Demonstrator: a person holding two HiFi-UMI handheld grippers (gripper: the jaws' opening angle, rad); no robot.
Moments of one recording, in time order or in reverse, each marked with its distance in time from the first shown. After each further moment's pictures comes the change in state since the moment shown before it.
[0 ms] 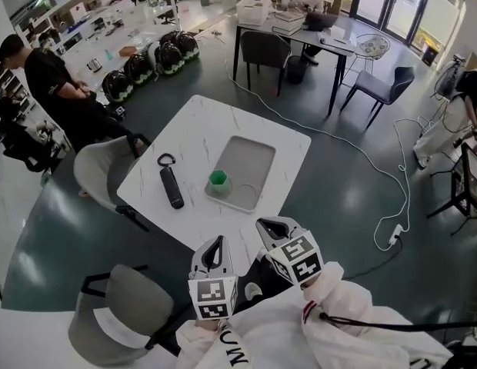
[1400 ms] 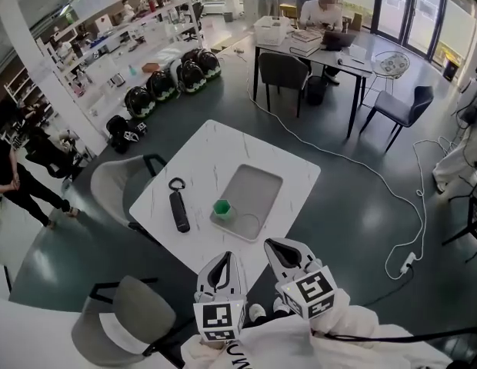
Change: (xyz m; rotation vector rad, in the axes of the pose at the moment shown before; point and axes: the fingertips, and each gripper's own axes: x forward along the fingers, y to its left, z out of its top) left arm 0.014 -0.046 0.082 0.041 -0.112 0.092; right arm -0.062 -0.041 0.075 0.016 -0.291 0.054
